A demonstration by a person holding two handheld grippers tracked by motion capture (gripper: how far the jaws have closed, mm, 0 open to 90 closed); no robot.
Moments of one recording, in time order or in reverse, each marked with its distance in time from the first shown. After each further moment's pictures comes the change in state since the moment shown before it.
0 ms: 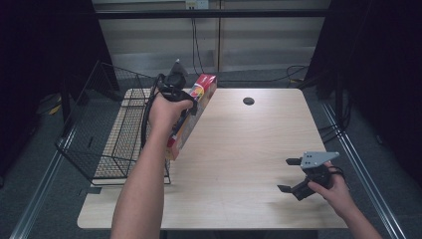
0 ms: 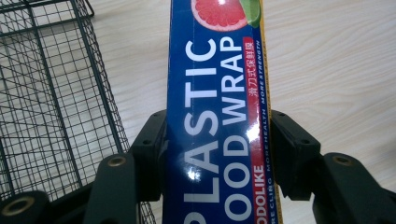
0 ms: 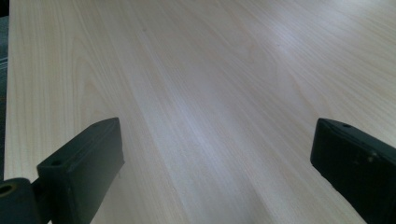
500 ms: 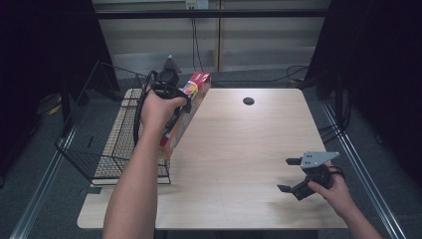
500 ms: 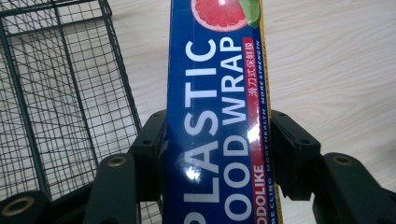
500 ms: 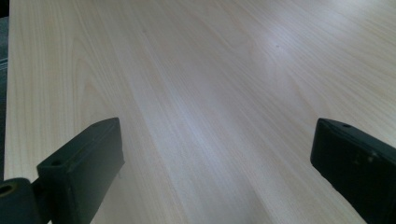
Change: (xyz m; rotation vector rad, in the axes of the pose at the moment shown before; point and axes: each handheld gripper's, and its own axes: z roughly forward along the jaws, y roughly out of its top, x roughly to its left) left arm 0.010 -0.003 -0.018 -0.012 0.013 -0.028; right arm 0.000 0.001 0.000 0.001 0.002 0.002
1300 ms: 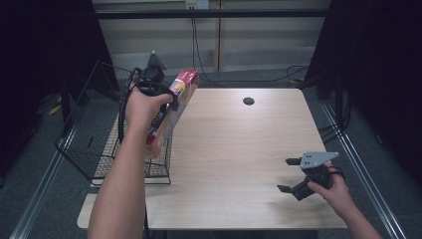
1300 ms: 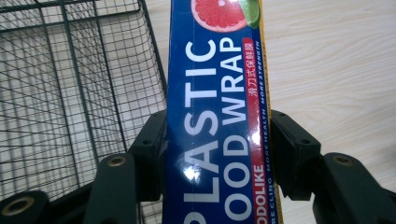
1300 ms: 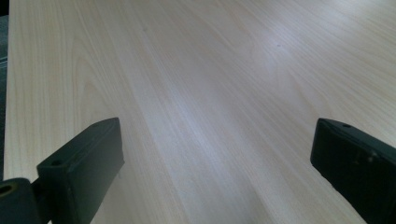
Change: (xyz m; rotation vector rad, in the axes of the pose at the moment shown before) left arm 0.025 -0.006 -0.025 -0.002 0.024 -0.052; right arm 0.000 0.000 0.001 0.002 -0.006 -0.008
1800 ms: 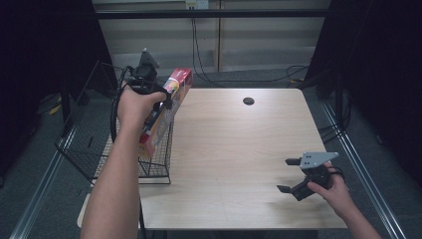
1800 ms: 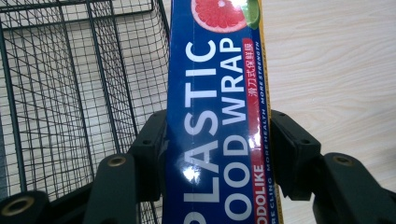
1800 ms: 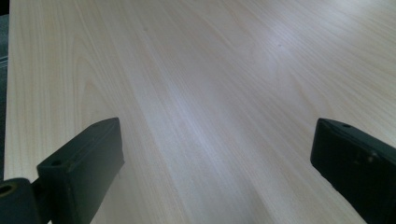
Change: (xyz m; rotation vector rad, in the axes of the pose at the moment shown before) left arm 0.009 -0.002 -0.012 -0.003 0.009 -0.022; right arm 0.000 0.000 0.000 0.001 0.005 0.000
